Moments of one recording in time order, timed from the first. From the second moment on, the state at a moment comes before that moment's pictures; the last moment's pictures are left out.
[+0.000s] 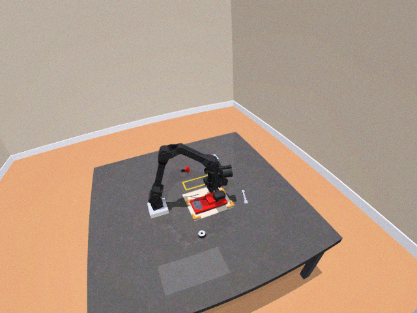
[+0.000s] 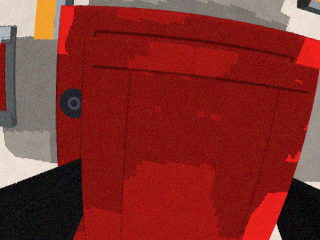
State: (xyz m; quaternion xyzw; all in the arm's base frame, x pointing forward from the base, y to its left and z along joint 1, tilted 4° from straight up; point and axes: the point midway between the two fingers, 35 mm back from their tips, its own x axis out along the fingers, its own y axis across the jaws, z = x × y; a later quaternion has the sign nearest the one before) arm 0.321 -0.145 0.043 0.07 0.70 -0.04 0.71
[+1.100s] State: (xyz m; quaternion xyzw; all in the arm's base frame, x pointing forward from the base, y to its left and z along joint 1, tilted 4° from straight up) arm 0.319 -0.146 0.063 0.08 0.70 -0.04 0.71
